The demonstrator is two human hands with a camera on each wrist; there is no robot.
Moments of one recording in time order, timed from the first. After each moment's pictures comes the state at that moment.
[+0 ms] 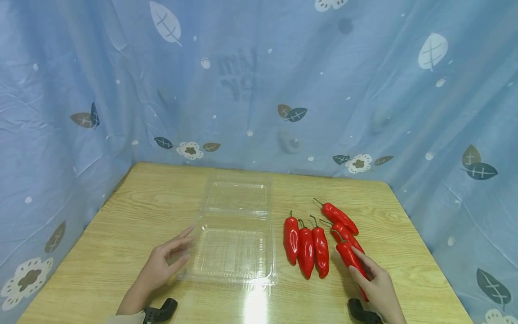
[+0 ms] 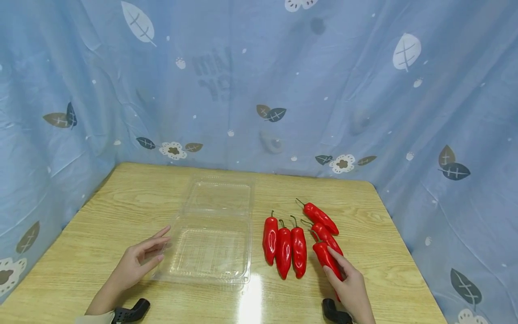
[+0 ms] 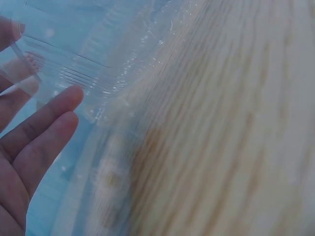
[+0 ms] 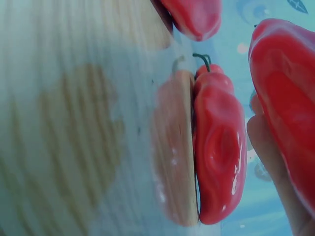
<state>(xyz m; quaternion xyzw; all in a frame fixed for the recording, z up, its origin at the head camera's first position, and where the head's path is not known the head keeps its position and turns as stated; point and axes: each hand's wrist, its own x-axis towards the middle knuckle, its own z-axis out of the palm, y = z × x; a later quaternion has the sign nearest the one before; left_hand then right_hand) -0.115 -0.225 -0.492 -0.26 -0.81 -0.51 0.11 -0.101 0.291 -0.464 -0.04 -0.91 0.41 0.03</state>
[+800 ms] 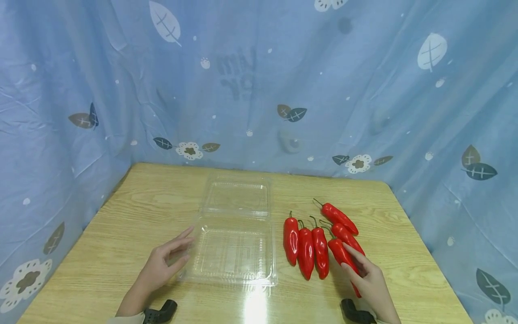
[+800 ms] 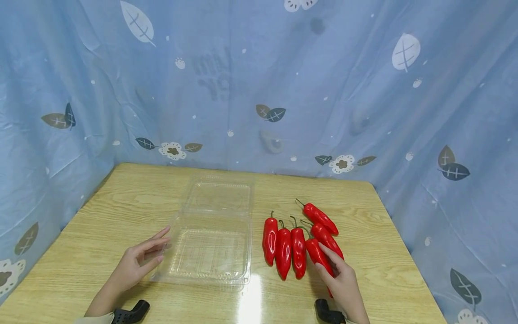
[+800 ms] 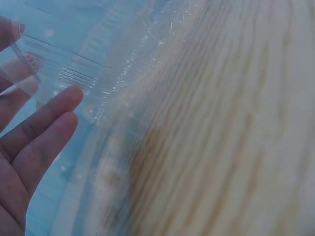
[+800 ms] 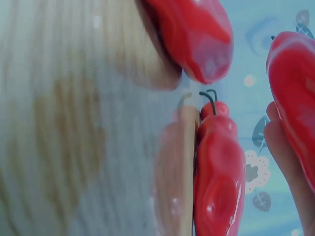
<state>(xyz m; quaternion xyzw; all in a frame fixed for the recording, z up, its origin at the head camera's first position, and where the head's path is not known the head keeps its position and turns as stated) -0.116 -0.225 -0.495 -0.26 -0.81 -0.51 0.11 -0.105 0.272 -0.458 -0.02 -0.89 0.44 0.05</state>
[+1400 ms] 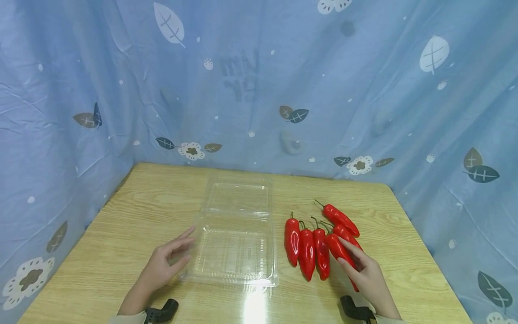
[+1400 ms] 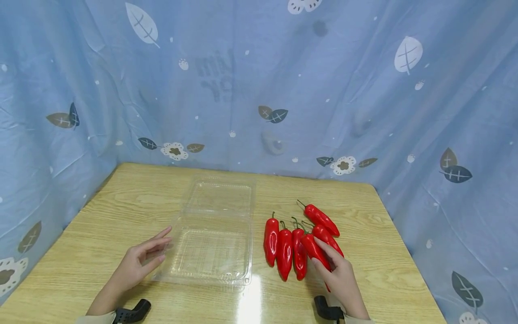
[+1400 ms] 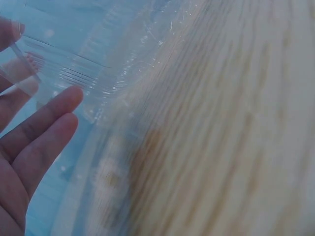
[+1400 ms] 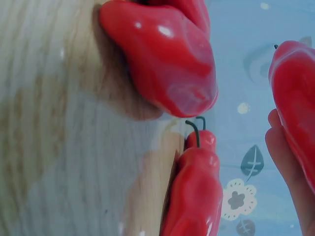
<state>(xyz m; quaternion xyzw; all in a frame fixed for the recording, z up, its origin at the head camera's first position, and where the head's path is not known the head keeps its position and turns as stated) -0.115 -0.224 -0.494 -0.26 -0.81 -0.51 0.12 -0.112 0.264 -0.446 0.05 -0.89 0.45 0.07</state>
